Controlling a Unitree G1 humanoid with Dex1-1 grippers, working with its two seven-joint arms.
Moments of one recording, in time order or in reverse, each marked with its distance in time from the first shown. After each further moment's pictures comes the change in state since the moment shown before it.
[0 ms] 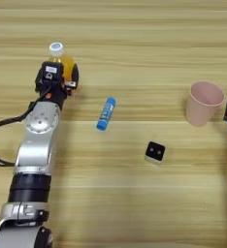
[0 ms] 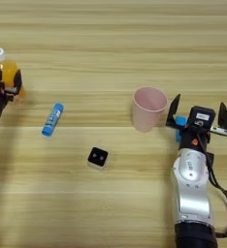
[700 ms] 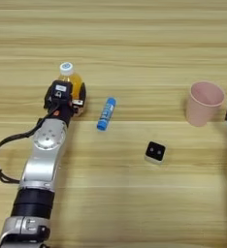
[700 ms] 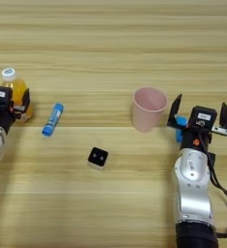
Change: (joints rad) left arm 0.050 -0.032 -0.076 0.075 0.002 -0.084 -0.002; right arm -0.002 -0.003 -0.009 0.004 0.000 -0.001 0.003
